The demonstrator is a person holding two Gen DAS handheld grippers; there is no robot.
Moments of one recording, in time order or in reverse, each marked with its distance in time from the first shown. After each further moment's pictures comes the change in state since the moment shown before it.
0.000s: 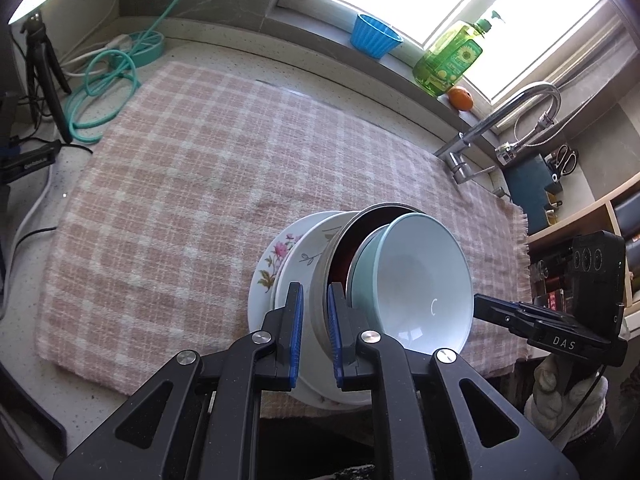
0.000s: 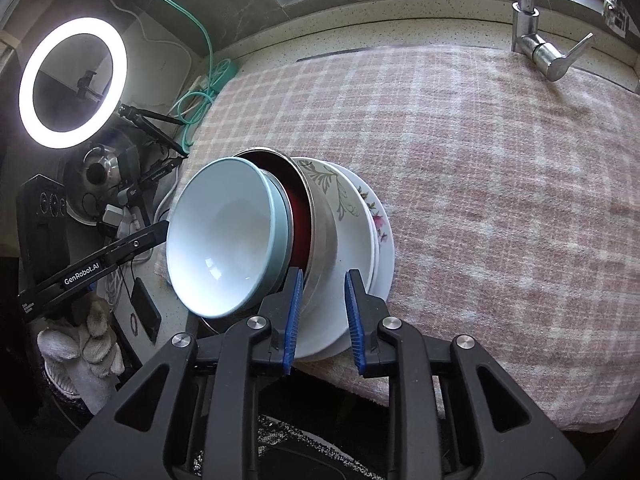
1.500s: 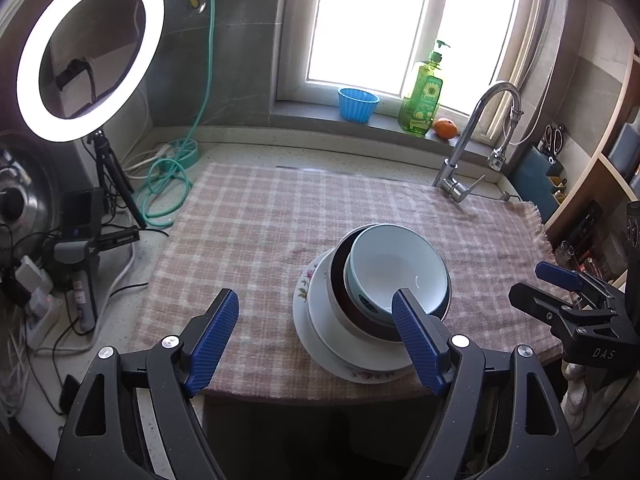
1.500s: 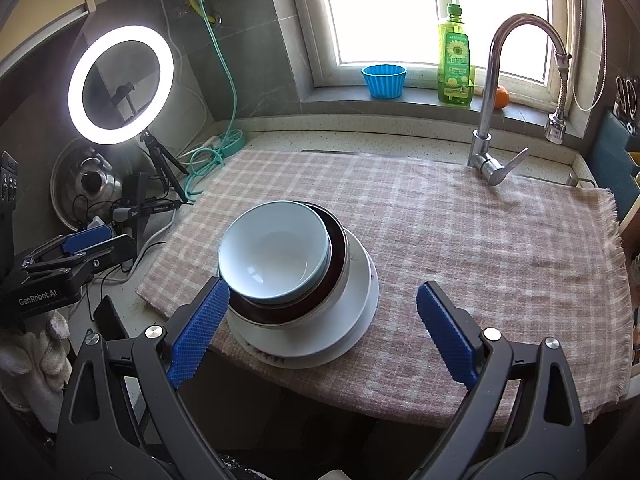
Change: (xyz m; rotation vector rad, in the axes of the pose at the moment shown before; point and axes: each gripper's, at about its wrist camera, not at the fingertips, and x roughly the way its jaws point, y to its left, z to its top) left arm -0.095 -0.043 -0.054 0.200 -0.283 0.198; right arm -0.080 0.080 -0.073 -0.168 -0.387 -0.222
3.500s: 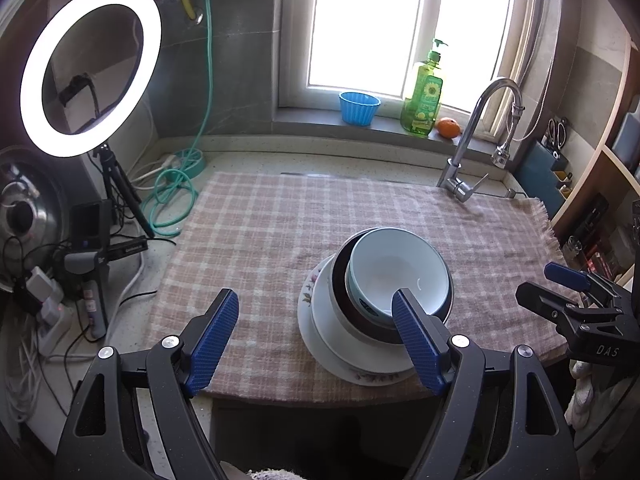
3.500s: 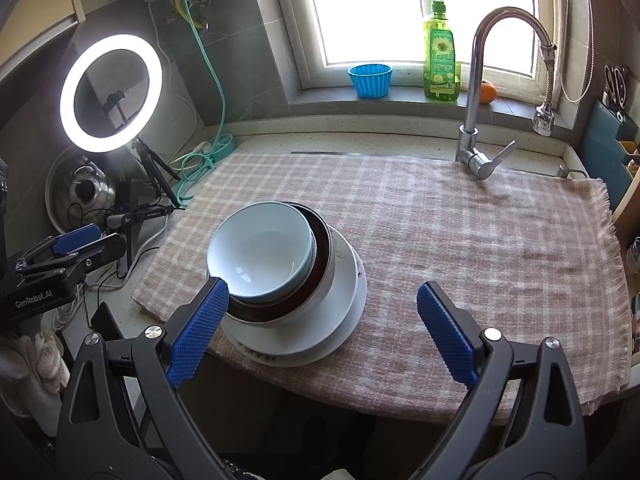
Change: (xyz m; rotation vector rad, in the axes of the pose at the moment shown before) left arm -0.004 -0.009 0.004 0.032 -0.014 0.044; right arm -0.006 -0.010 -0.002 0.028 -0.007 -0.020
